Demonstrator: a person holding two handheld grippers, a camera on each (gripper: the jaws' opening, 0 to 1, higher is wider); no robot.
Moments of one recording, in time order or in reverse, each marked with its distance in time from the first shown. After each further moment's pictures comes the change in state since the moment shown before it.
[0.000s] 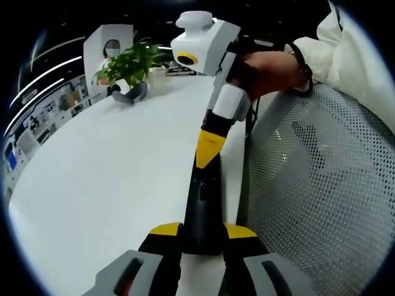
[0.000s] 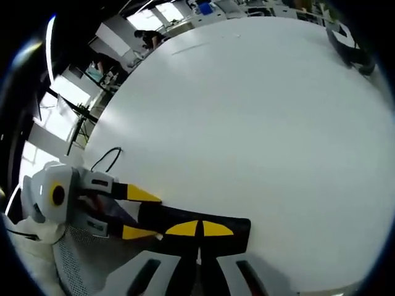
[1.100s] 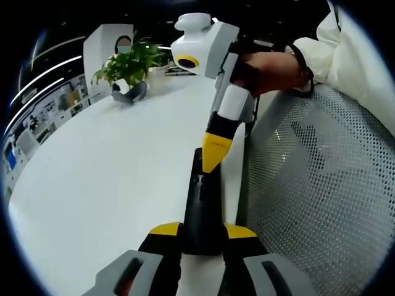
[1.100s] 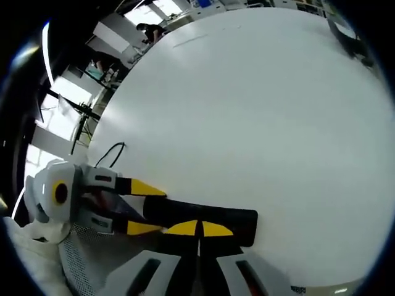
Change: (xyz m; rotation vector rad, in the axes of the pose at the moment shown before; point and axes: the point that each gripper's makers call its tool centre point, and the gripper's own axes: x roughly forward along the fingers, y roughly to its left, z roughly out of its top) left arm 0.001 -0.001 0.000 0.002 0.002 -0.005; right arm 0.002 0.002 -0.006 0.051 0.036 0.037
